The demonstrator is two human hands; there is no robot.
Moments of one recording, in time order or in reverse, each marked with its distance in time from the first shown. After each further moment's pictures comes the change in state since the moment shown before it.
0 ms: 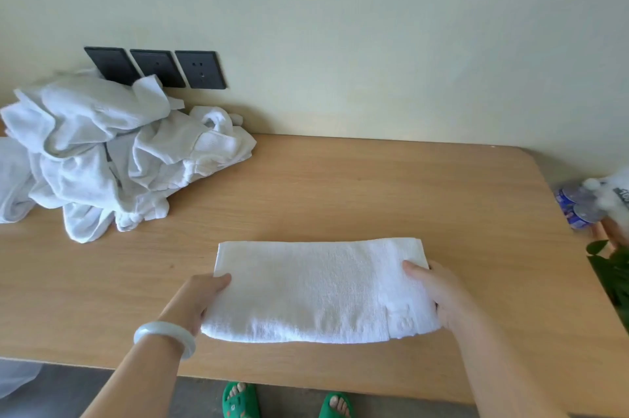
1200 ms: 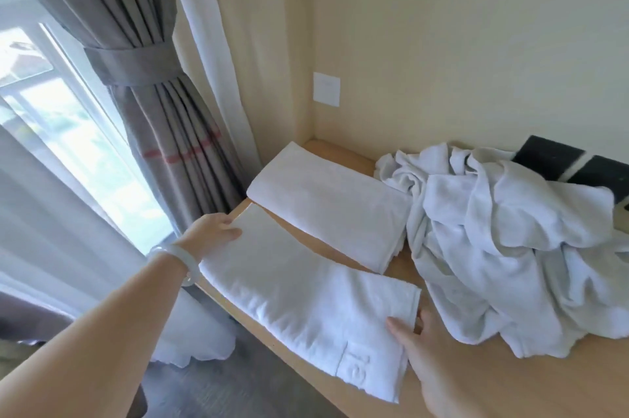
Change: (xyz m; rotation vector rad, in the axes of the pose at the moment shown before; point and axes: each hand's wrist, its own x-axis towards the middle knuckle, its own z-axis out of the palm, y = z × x) left_hand 0.202 0.030 -0.716 0.447 0.370 0.188; right_hand -0.169 -0.066 0.713 -0.215 -0.340 -0.329
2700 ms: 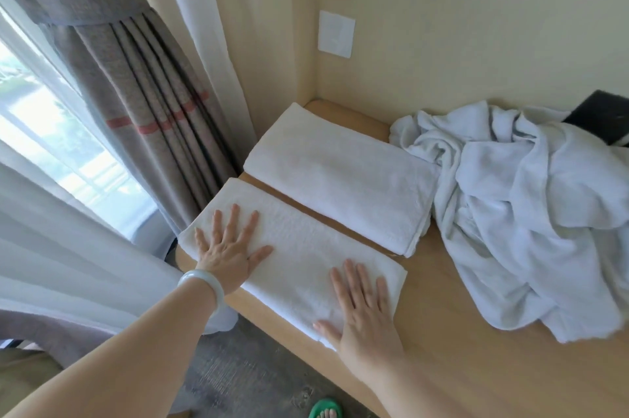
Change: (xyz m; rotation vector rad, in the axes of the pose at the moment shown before) left_hand 0.049 -0.073 0.090 0.548 -0.082 0.230; right_hand 0.048 0.053 0.120 -1.374 -0.194 -0.587
